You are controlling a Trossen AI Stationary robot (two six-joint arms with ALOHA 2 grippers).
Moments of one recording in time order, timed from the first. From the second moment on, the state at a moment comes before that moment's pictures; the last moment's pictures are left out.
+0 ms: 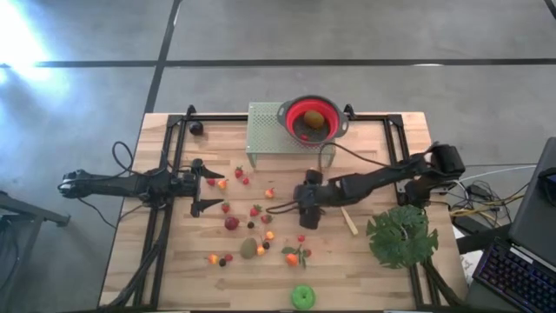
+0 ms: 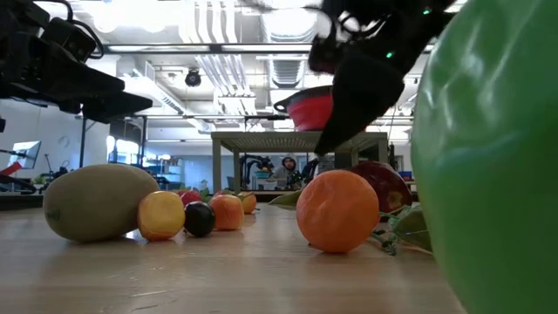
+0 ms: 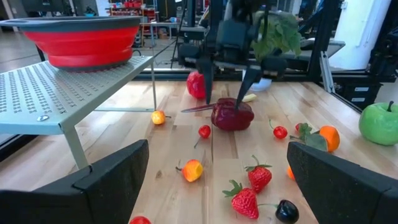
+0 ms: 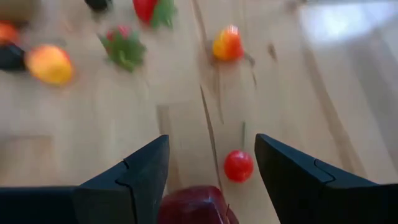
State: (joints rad) left arm -0.05 0.19 0.01 0.03 -0.10 -0.01; right arm 0.15 1.72 1.05 -0.30 0.26 0.24
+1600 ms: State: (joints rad) left arm -0.05 0.19 0.01 0.03 -0.10 -0.01; right arm 0.06 2.03 1.39 -0.80 0.29 0.32
